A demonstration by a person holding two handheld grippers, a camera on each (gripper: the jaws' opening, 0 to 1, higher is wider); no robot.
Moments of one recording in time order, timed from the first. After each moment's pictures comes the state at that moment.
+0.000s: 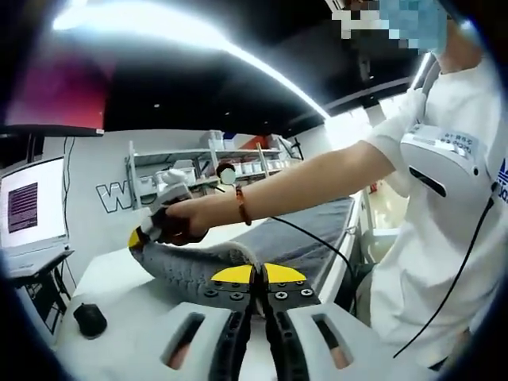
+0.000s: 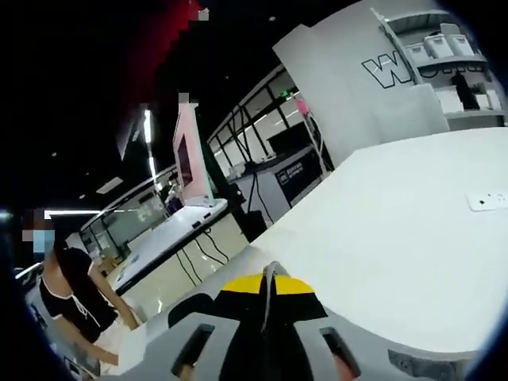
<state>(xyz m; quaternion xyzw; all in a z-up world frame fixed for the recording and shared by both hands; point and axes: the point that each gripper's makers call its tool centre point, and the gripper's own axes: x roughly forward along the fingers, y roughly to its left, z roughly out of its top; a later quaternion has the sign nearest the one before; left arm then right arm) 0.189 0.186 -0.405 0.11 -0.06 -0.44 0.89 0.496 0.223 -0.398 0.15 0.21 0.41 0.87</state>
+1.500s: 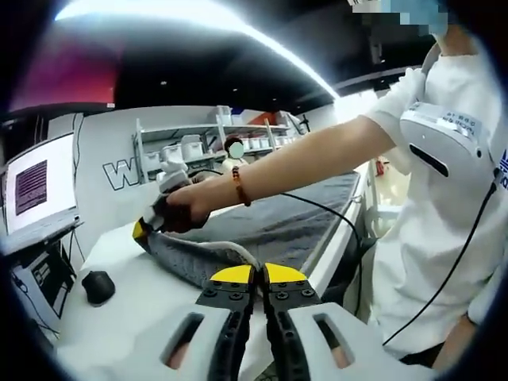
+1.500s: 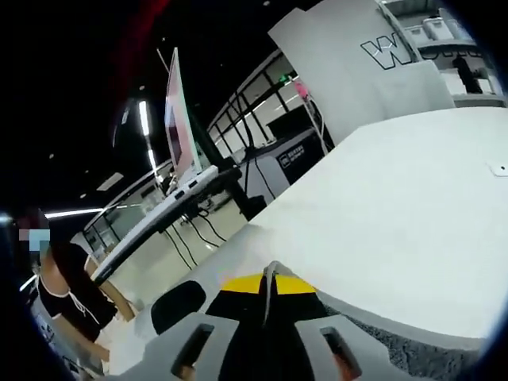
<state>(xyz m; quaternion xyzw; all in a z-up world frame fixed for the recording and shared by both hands) 0.192 0.219 -0.440 0.13 0.00 -0.41 0.90 0.507 0.261 -0.441 0.15 0.25 0.42 0.86</state>
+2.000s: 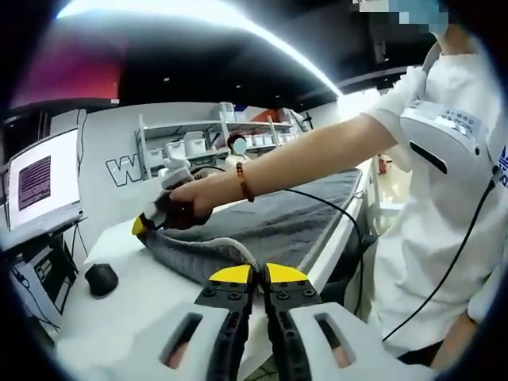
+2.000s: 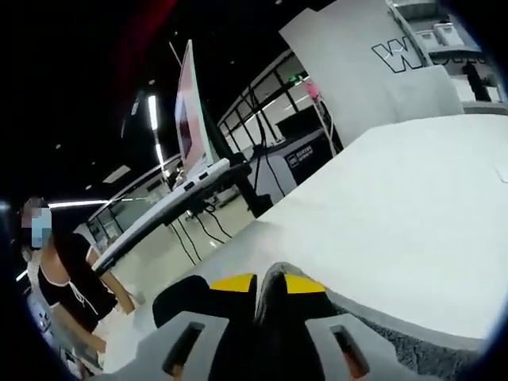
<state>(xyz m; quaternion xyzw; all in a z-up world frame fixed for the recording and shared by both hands) 0.193 0.228 -0.445 0.13 0.01 -0.39 0.91 0.486 0.269 -0.447 0.14 0.24 0.45 0.85</state>
